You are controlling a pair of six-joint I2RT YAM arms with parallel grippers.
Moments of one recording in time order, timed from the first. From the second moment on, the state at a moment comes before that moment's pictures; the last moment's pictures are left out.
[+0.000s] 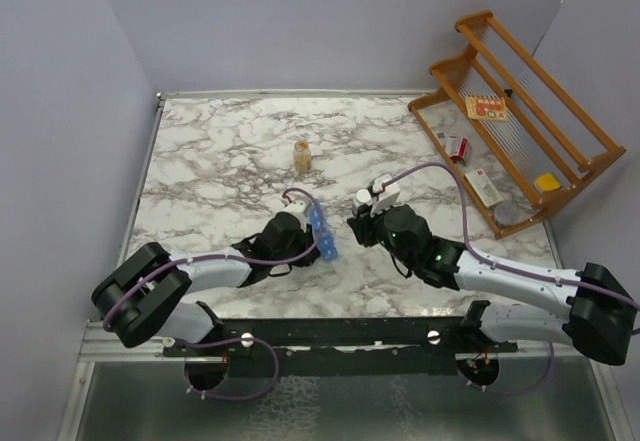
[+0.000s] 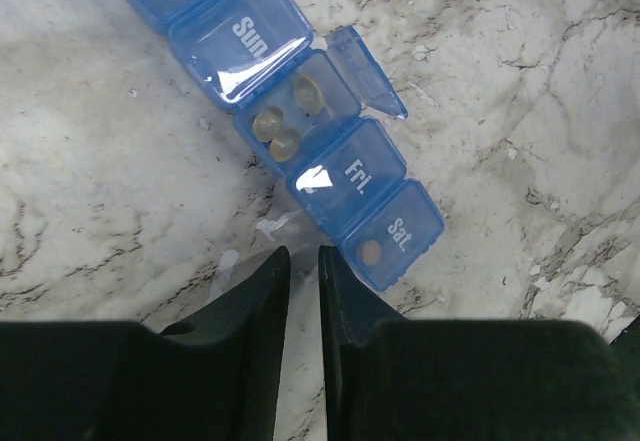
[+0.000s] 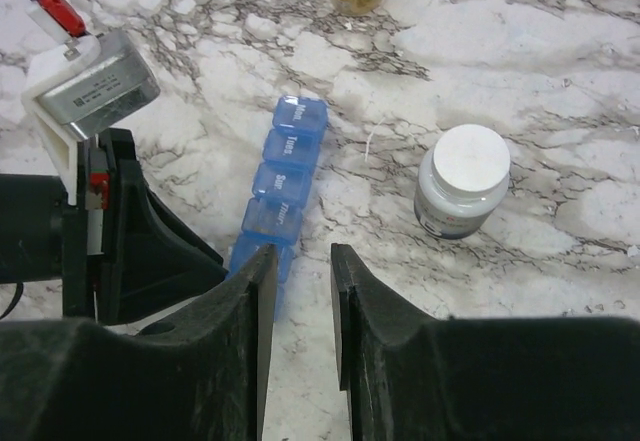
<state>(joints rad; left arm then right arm) -0.79 1.35 0.41 0.25 0.02 -0.58 0.98 1.13 0.59 0.19 0.36 0.29</state>
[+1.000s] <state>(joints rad) -0.83 0.92 0.37 0.06 -0.23 -0.57 0.98 1.29 0.47 0.32 0.16 0.20</state>
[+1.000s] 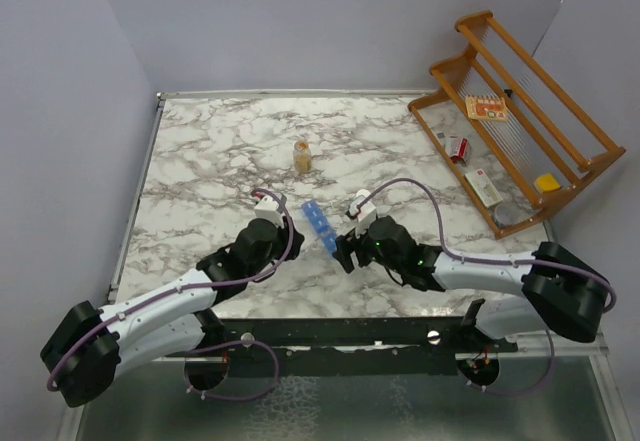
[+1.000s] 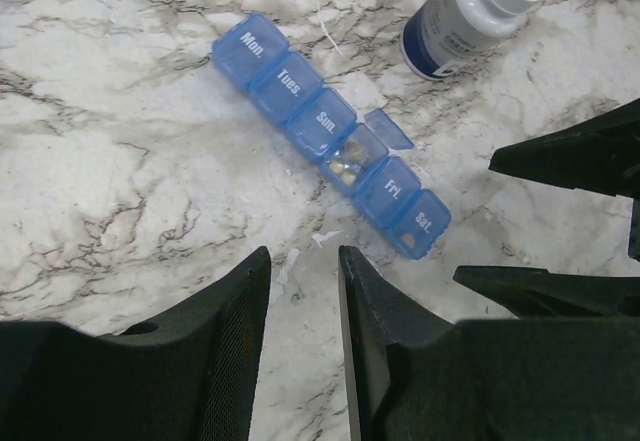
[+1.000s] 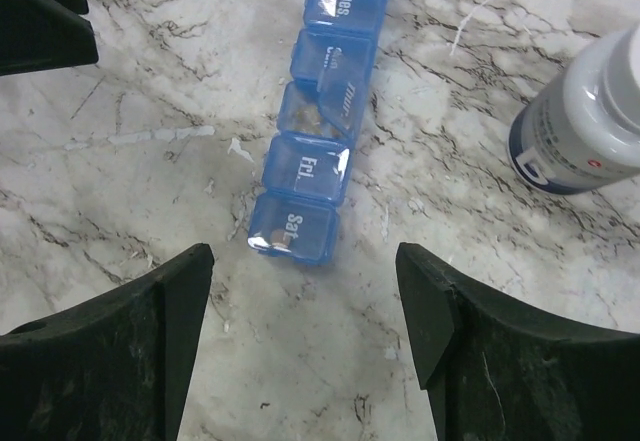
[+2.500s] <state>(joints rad) -0.69 0.92 0.39 -0.01 -0.30 -0.49 0.98 1.66 0.63 0.42 0.19 0.17</state>
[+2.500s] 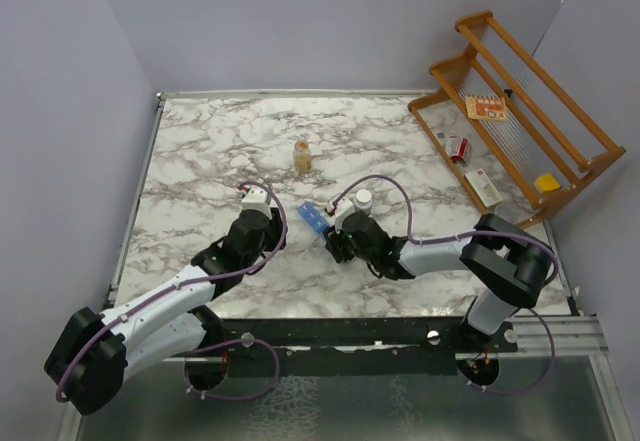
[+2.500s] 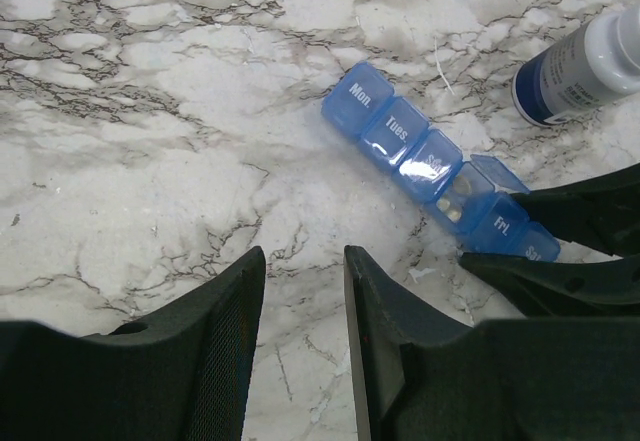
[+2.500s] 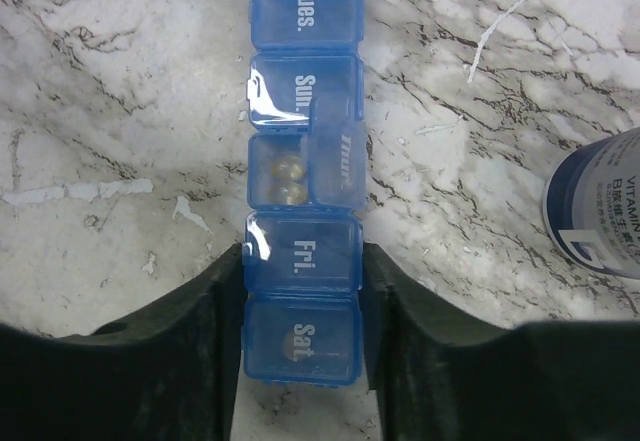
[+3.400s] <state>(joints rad) -0.56 0.86 0.28 0.27 -0.09 -0.50 0.98 1.29 0.65 0.14 0.19 0.13</state>
